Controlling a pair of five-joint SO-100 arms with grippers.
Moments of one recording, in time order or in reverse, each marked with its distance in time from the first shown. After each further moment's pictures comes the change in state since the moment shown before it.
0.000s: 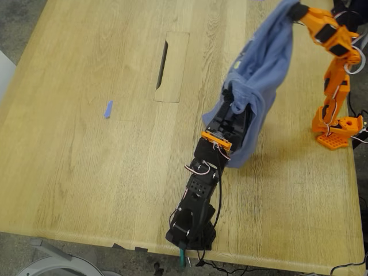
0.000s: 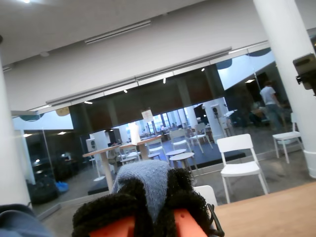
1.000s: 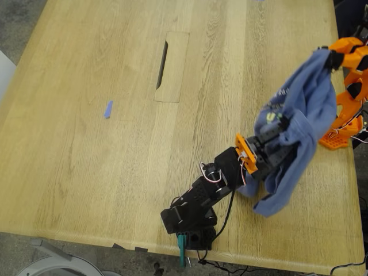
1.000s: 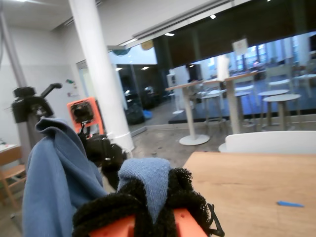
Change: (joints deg) arm 0 37.9 -7.6 -25.0 29.7 -0.3; arm 1 -32.8 23.8 27.0 12.7 -5.0
